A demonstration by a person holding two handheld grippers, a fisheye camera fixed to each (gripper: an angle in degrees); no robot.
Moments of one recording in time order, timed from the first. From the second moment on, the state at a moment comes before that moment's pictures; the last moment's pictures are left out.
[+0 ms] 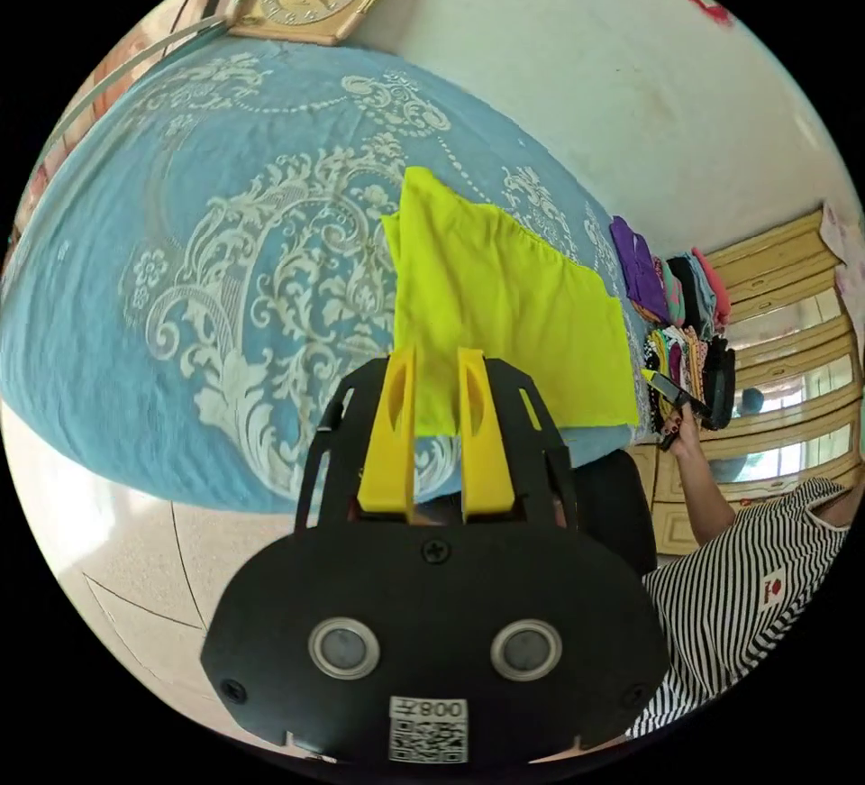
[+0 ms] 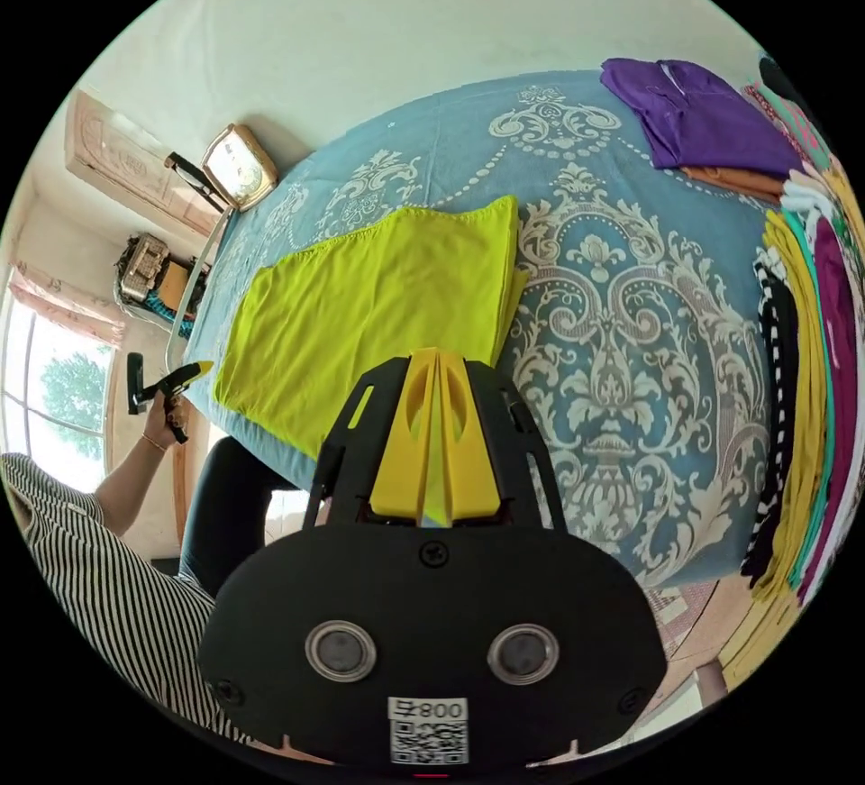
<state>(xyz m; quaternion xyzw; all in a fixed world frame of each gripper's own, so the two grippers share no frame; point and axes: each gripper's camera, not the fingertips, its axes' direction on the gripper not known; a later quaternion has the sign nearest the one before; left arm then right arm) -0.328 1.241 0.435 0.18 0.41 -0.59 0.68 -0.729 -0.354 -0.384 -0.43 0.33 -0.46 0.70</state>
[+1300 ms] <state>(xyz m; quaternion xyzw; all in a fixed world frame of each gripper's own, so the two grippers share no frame) -0.306 1.475 0.427 0.17 0.52 -0.60 0.59 -0.659 -0.398 -0.556 -0.51 0.29 -0.28 0.76</state>
